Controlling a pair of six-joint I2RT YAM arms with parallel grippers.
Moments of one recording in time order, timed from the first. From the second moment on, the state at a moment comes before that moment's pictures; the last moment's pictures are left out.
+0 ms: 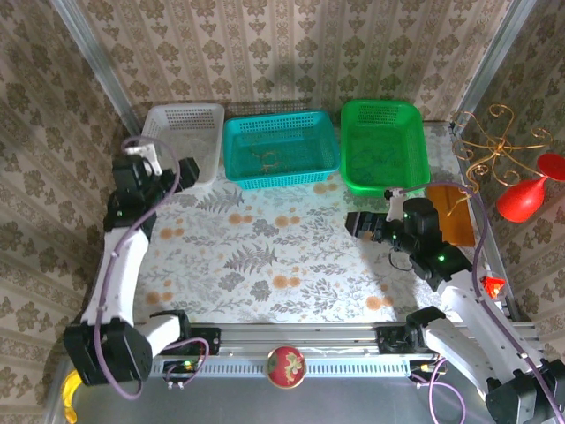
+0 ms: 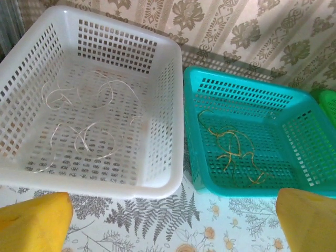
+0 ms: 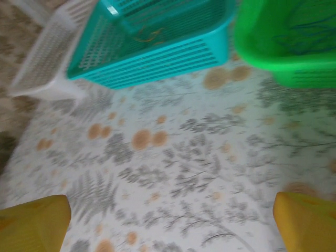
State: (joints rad) left arm 0.03 1.06 0.93 -0.29 0.22 -0.27; right arm 0.29 0.79 0.64 -0.37 -0.17 0.45
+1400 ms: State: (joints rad) left arm 0.03 1.57 0.30 0.91 0.06 0.06; right arm 0.05 1.52 0.35 0.77 0.20 -0.01
